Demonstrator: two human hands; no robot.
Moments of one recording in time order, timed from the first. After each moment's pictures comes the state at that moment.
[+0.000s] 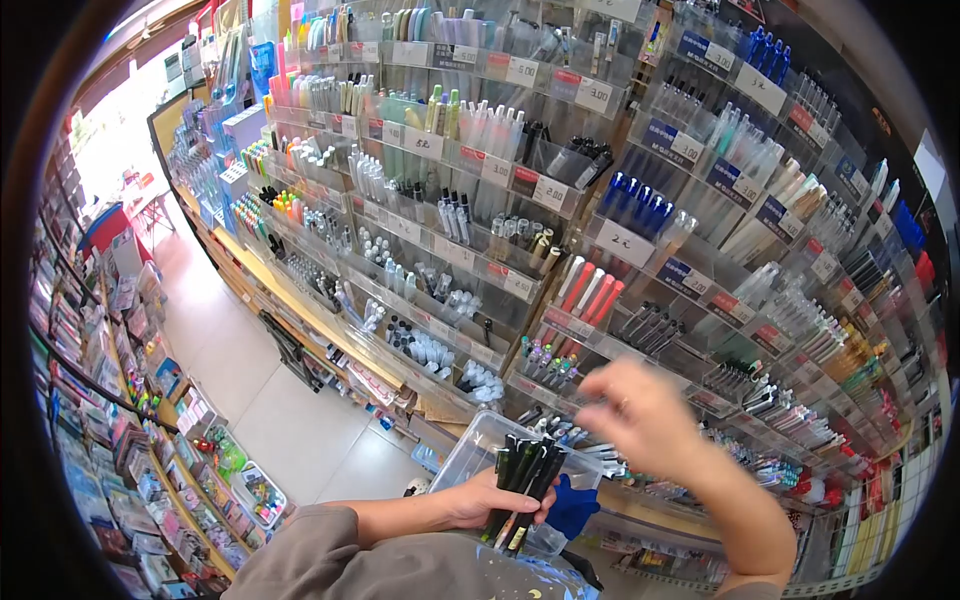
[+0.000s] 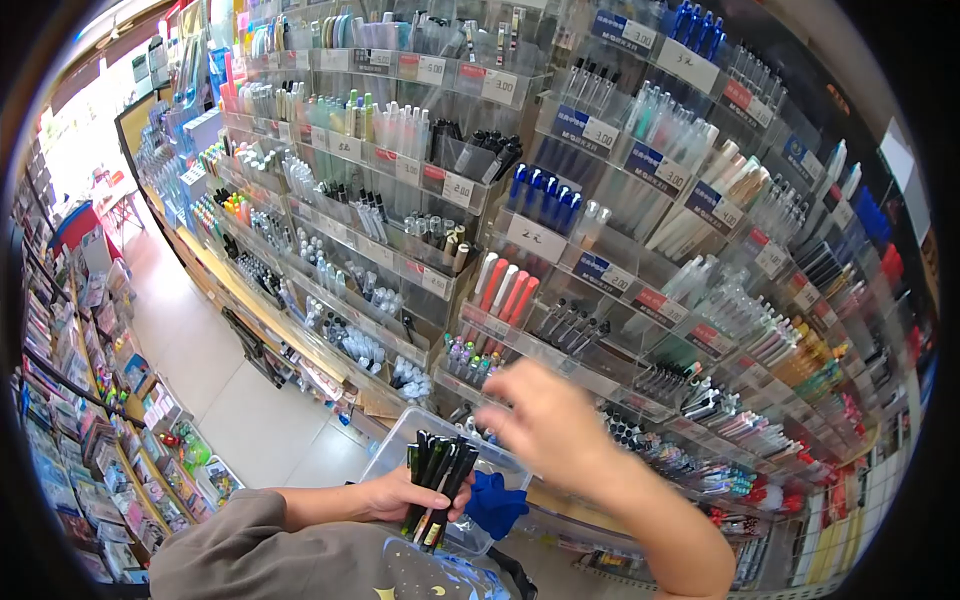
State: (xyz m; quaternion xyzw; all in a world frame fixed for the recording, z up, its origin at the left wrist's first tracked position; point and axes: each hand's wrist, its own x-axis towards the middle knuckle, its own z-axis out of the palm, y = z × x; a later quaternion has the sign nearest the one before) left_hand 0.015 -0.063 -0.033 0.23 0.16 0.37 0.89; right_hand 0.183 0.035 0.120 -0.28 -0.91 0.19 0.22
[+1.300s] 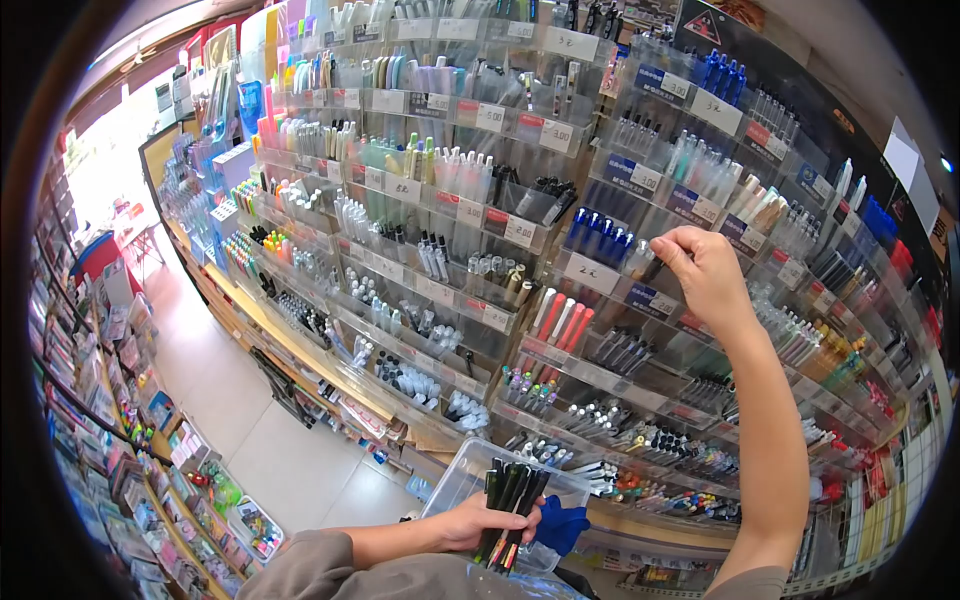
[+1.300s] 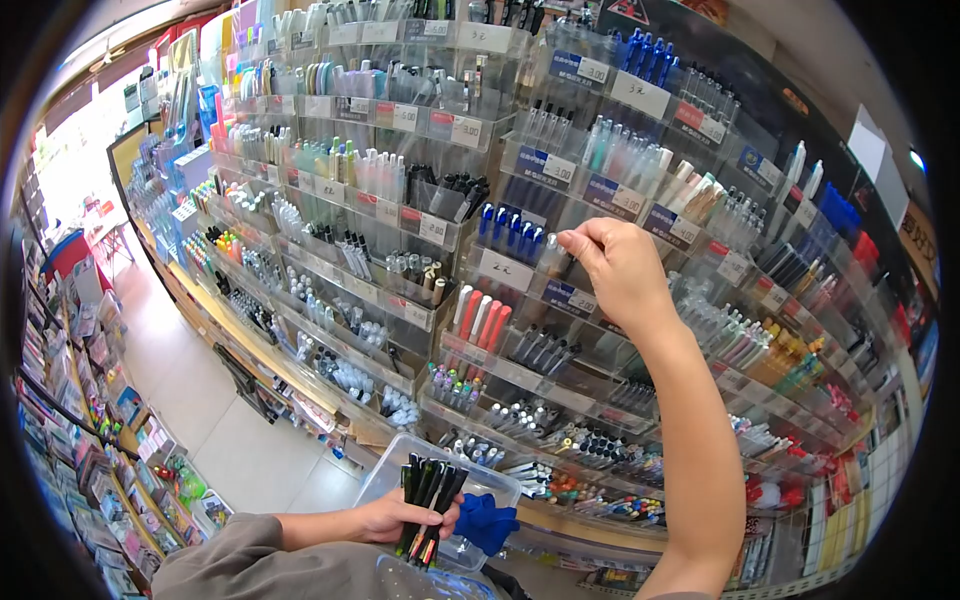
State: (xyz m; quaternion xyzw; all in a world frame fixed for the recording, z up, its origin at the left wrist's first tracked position) left_hand 0.014 -0.065 -0.041 0.22 0.17 0.35 0.90; right_hand 0.203 0.135 0.207 -0.39 -0.84 0.05 0.37
